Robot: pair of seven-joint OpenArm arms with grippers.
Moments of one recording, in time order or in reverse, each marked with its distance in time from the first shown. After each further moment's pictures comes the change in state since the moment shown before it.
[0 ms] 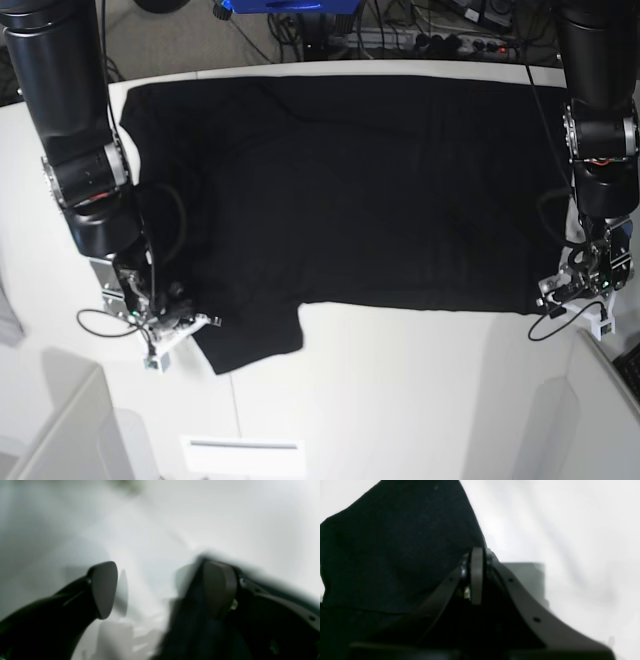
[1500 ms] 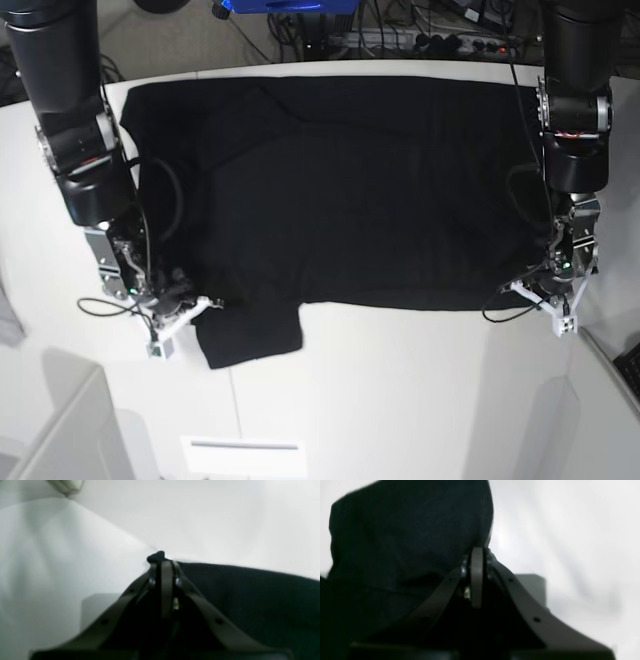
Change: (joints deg) left arm 9.4 5.1 -0.9 11.0 5.8 -0.4 -8.6; right arm -8.5 4.3 0.3 15.1 0.0 0.2 -0.2
